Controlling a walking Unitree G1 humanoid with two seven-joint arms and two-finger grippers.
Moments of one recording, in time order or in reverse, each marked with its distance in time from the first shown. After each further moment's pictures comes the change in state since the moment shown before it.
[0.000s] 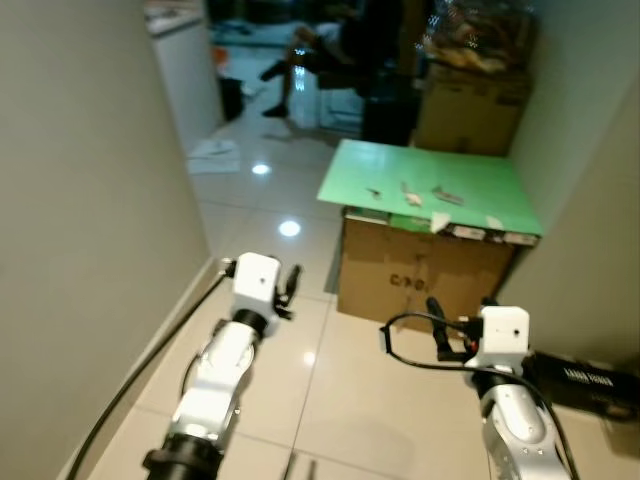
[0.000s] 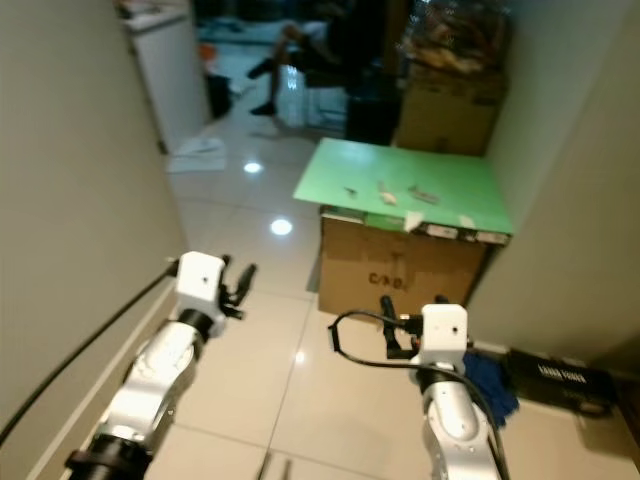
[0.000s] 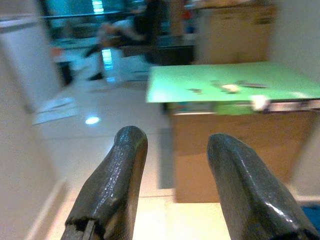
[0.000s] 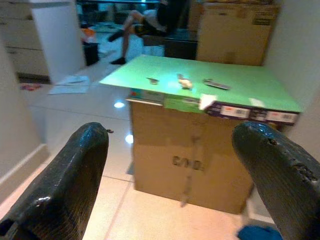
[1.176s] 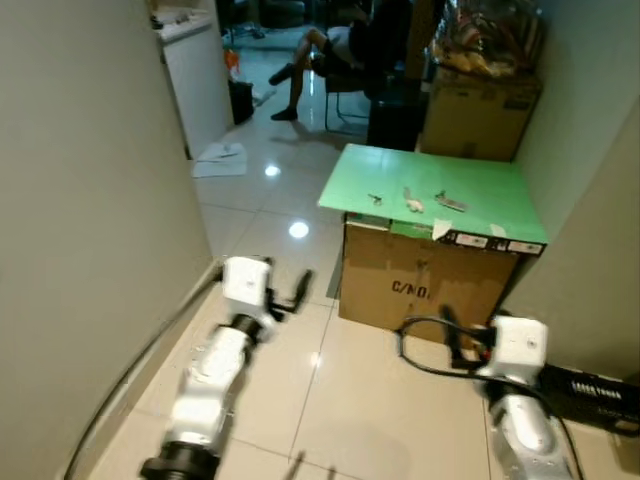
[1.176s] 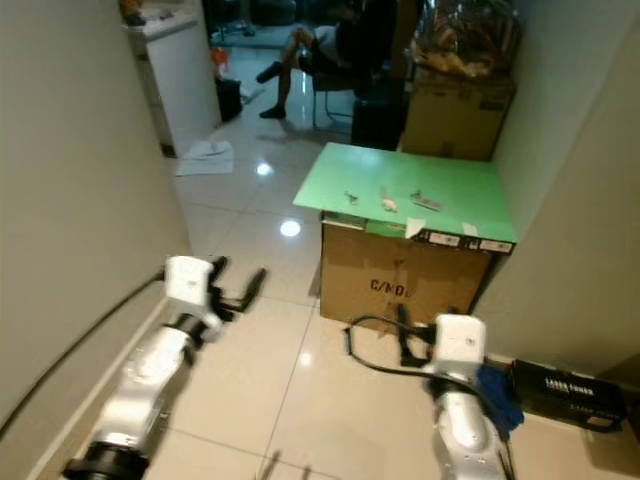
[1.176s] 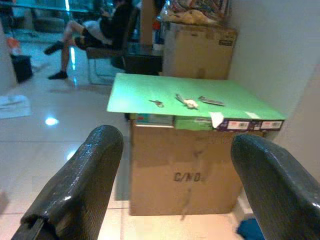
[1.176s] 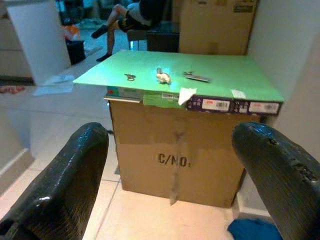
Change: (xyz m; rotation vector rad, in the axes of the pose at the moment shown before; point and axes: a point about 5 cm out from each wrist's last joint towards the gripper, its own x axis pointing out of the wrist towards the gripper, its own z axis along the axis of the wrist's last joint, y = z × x) left arm -0.005 -0.013 0.001 -0.157 -0.050 -0.173; right arm -0.007 -0.021 -0.013 0.020 0.016 -0.093
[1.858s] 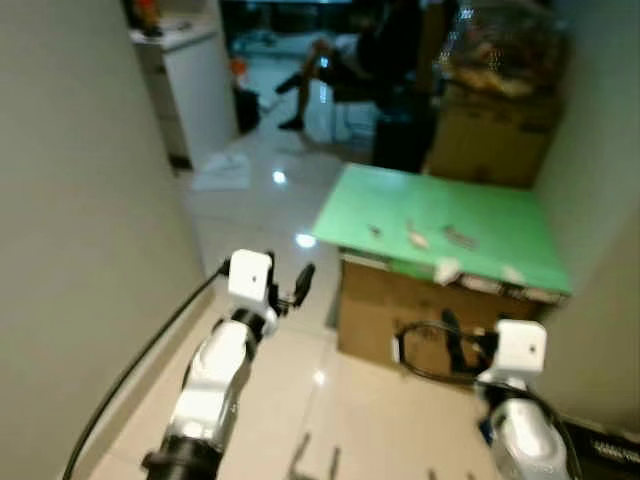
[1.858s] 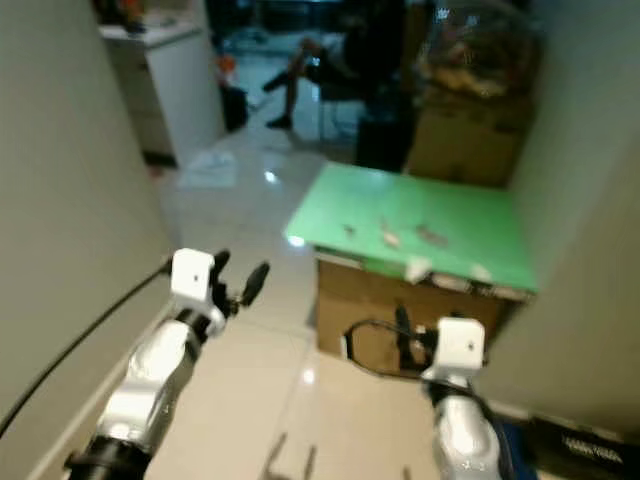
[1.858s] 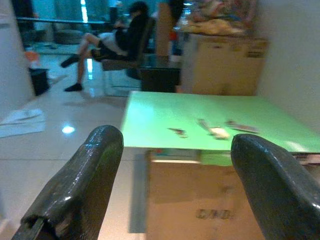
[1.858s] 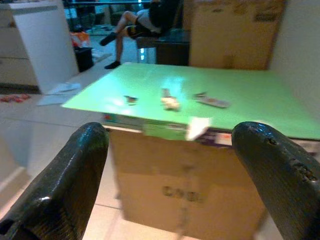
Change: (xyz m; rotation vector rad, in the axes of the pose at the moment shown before) left arm 0.000 0.013 0.003 0.034 0.002 0.061; right arm -0.005 0.013 -0.003 0.021 0.007 0.028
